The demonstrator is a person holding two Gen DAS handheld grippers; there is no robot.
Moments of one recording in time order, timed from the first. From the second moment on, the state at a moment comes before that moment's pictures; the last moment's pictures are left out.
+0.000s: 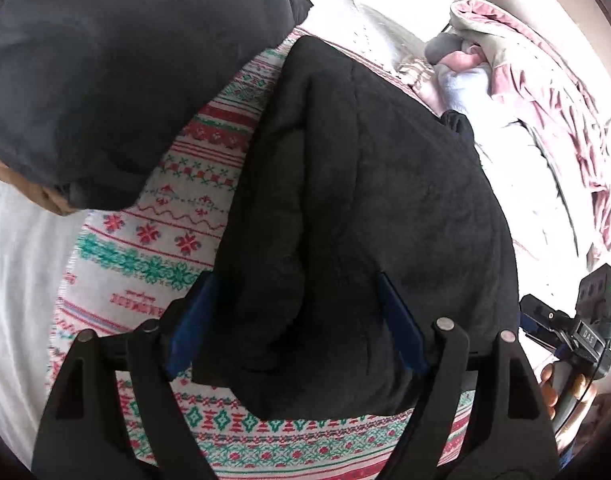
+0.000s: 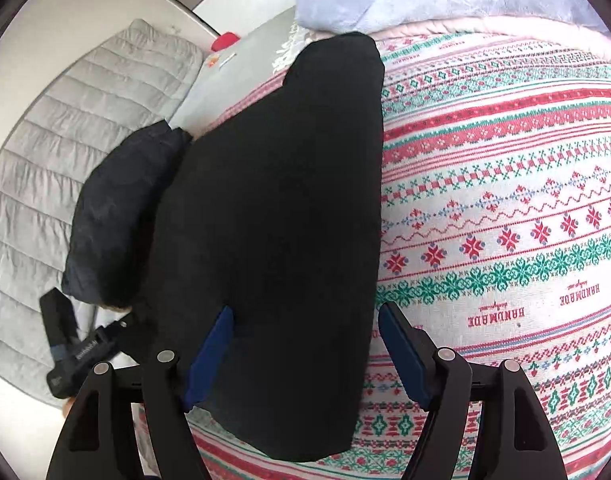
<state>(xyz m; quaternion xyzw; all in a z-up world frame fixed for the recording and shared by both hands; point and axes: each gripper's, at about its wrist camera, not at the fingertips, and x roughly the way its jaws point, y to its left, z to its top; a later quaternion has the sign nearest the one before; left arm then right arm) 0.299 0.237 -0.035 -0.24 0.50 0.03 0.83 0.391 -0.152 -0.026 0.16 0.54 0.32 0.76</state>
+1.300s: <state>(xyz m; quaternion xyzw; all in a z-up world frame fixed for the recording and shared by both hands) 0.305 0.217 -0.059 -0.21 0.51 0.00 0.83 0.411 -0.149 -0.076 0.25 0.58 0.35 0.69</state>
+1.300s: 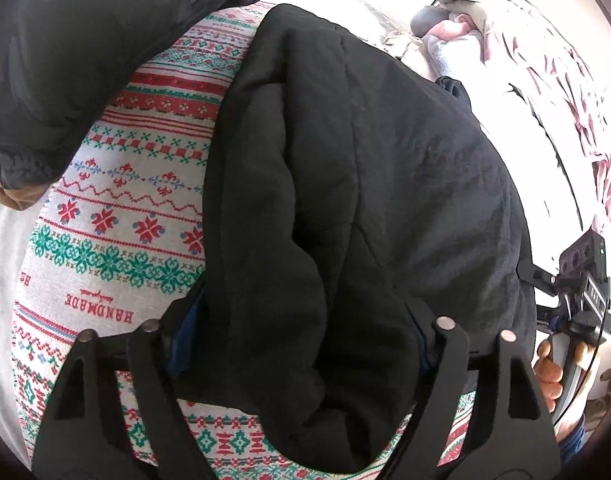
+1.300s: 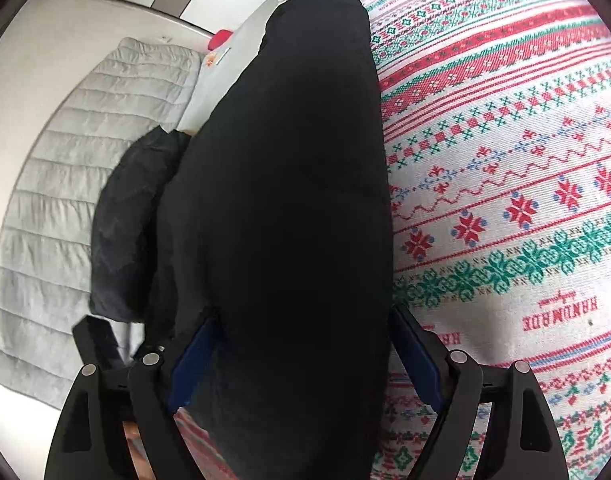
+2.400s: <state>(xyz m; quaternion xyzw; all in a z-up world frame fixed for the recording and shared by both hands) 0.302 0.223 -0.059 -0.25 0.48 0.00 0.84 0.418 -0.104 -0.050 0.16 0.53 0.33 0.77</state>
